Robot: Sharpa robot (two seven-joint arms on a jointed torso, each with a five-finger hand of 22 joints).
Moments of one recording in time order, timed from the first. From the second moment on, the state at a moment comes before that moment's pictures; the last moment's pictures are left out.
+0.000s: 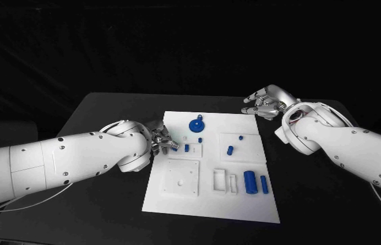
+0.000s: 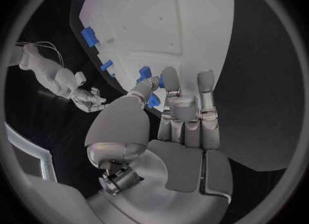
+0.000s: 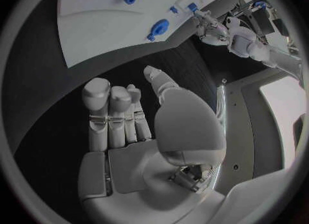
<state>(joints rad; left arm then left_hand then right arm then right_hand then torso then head) 1.38 -0.74 -0.23 1.53 -1.03 -0.28 -0.57 1.09 -0.03 0.32 -0.13 0.58 1.23 0.04 0.11 0.68 1.47 -0.07 0.60 0.16 1.42 -0.13 1.27 0.60 0.01 1.28 -0.15 0.44 1.31 1.10 -0.81 0.26 1.39 -1.30 -0.38 -0.19 1.27 -0.16 0.22 -0.05 0.42 1.05 0.11 0.07 0.06 1.15 0.01 1.00 0.98 1.43 -0.06 0.97 1.06 0.08 1.46 -0.08 0.78 1.31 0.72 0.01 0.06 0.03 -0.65</state>
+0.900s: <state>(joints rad) 1.38 -0.72 -0.23 1.52 -1.05 -0.27 -0.58 1.10 -0.04 0.32 -0.13 0.58 1.23 0.04 0.11 0.81 1.47 -0.08 0.61 0.15 1.42 -0.13 1.29 0.62 0.01 1.28 -0.15 0.45 1.31 1.10 -0.81 0.26 1.39 -1.30 -0.38 -0.19 1.27 -0.16 0.22 -0.05 0.42 1.05 0.11 0.07 0.06 1.15 0.01 1.00 0.98 1.43 -0.06 0.97 1.06 0.08 1.46 -0.08 0.78 1.31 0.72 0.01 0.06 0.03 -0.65</state>
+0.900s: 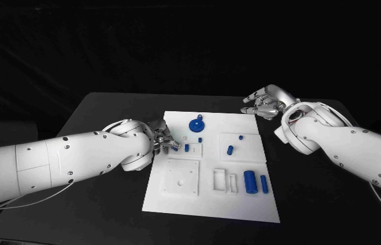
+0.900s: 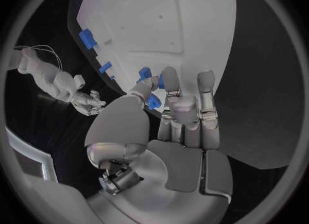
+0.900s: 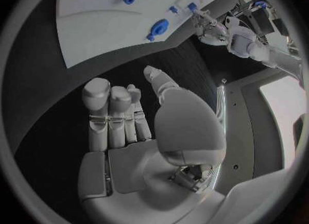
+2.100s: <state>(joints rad) 1.38 -0.71 -0.23 1.51 -1.07 -0.24 -0.59 1.11 -0.05 0.32 -0.11 0.53 1.23 0.04 0.11 0.91 1.47 -0.08 0.62 0.13 1.42 -0.13 1.29 0.62 0.01 1.27 -0.14 0.45 1.31 1.10 -0.81 0.26 1.39 -1.30 -0.38 -0.19 1.27 -0.16 0.21 -0.04 0.42 1.05 0.11 0.07 0.06 1.15 0.01 1.00 0.98 1.43 -0.06 0.97 1.05 0.08 1.46 -0.08 0.78 1.31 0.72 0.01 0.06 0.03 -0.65</state>
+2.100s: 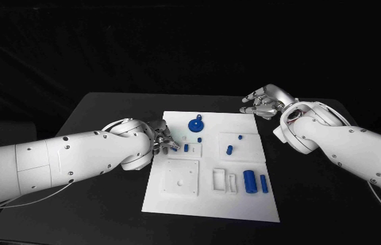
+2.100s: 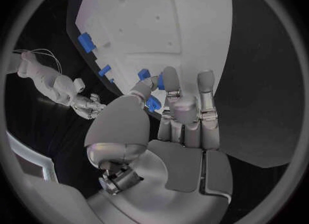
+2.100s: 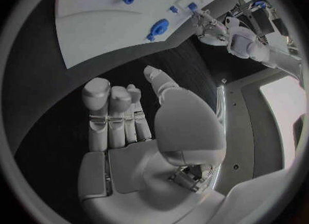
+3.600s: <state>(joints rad) 1.38 -0.71 -0.23 1.50 -1.08 -0.22 -0.59 1.11 -0.05 0.32 -0.06 0.51 1.23 0.04 0.12 0.92 1.47 -0.08 0.63 0.11 1.42 -0.13 1.29 0.60 0.02 1.27 -0.14 0.45 1.31 1.10 -0.81 0.26 1.38 -1.30 -0.38 -0.19 1.27 -0.16 0.21 -0.04 0.42 1.05 0.11 0.07 0.06 1.15 0.00 1.00 0.98 1.43 -0.06 0.96 1.05 0.08 1.46 -0.08 0.78 1.31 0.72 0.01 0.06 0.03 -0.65</state>
